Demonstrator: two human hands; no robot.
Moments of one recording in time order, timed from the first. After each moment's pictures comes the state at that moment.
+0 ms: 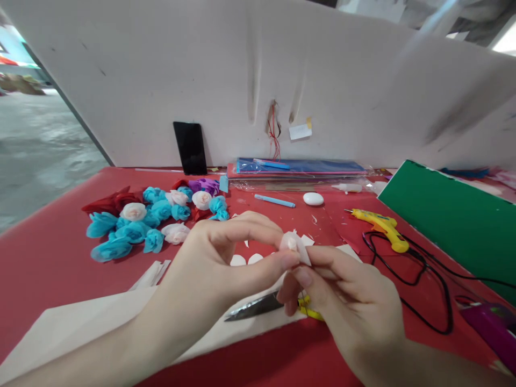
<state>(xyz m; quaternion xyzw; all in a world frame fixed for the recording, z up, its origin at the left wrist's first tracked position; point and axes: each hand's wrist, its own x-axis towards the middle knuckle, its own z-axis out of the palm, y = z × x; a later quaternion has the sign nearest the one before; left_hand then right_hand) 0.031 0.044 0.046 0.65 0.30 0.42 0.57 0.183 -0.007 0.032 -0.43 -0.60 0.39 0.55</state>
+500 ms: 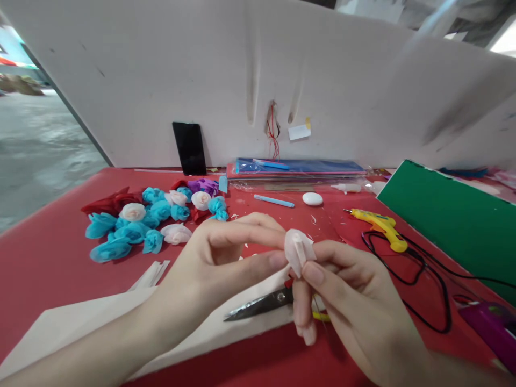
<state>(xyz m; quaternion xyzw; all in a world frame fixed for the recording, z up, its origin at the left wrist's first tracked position) 0.027 0.052 0.040 0.64 0.20 0.41 0.62 0.186 -0.006 0.037 -0.33 -0.43 0.65 0.54</state>
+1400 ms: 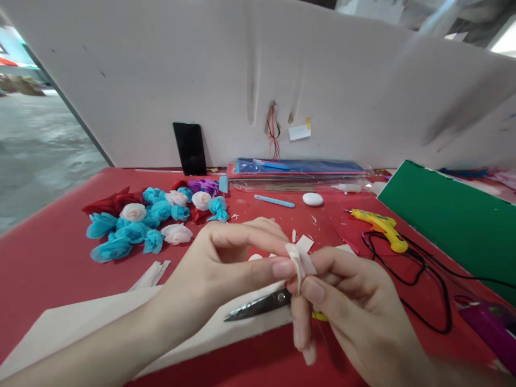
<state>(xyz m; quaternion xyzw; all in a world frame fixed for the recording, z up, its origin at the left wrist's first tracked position) 0.030 0.051 0.041 0.61 0.18 0.41 0.65 0.180 -0.008 0.041 -0.32 -0.43 0.66 0.53</state>
